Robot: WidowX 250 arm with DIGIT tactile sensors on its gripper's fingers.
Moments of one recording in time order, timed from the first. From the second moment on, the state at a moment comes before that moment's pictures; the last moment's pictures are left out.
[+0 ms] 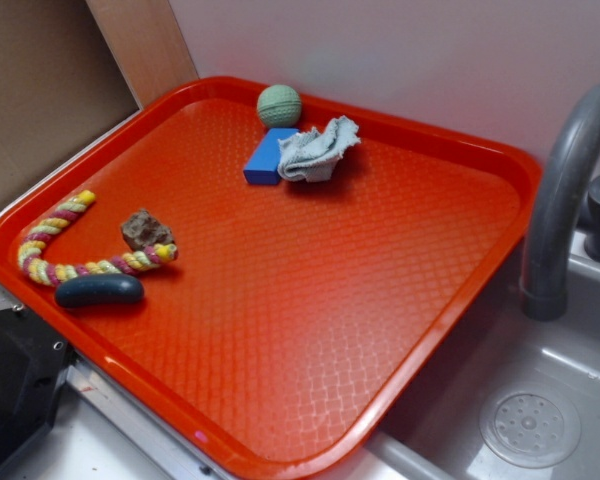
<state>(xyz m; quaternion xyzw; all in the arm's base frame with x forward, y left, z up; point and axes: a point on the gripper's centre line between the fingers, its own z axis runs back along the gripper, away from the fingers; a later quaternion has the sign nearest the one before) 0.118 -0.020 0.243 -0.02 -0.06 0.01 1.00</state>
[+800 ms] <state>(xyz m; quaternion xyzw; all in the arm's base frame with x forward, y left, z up) 0.218 -0.024 0.188 -0.02 -0.16 -0.12 0.98</state>
